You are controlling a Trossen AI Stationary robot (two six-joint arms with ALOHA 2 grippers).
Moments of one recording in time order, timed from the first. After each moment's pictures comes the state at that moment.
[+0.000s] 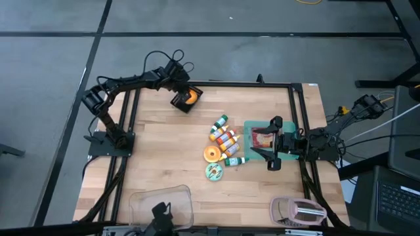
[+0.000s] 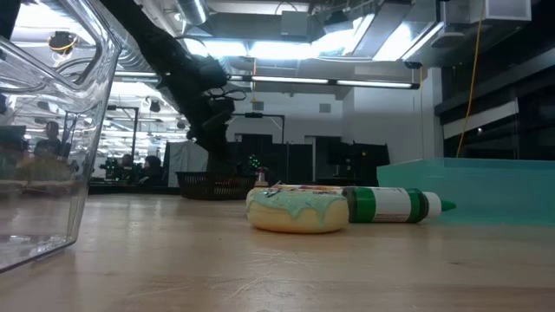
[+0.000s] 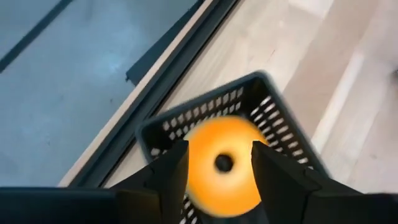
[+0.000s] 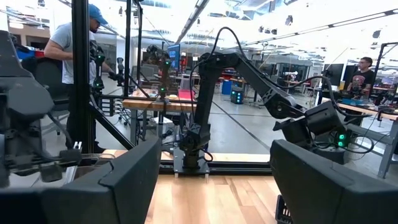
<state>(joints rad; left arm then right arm) 0.79 1.66 1.06 -0.29 0.12 0.18 0.56 0.91 0.53 0.58 0.63 -0.19</state>
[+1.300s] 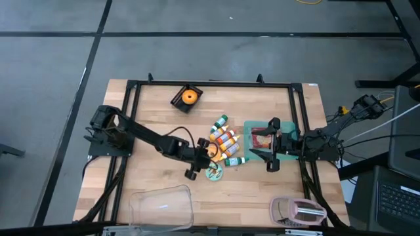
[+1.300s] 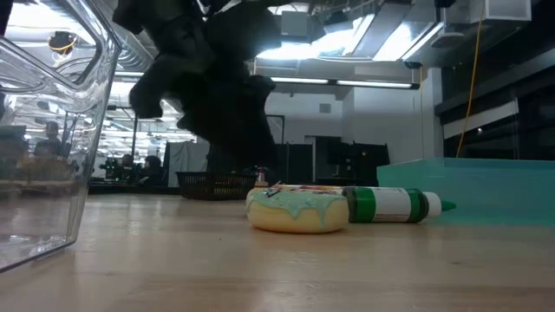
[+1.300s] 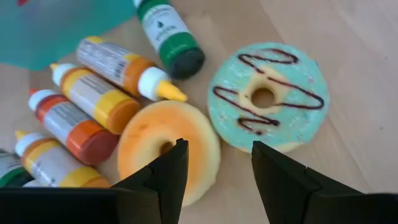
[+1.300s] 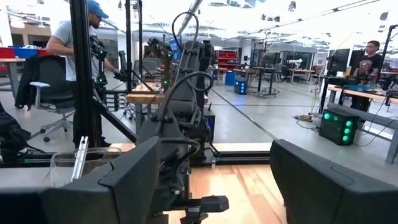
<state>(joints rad) -0.25 1.76 1.04 -0.19 -0.19 0.24 0.56 0.93 0.53 0.55 0.63 -0.11</state>
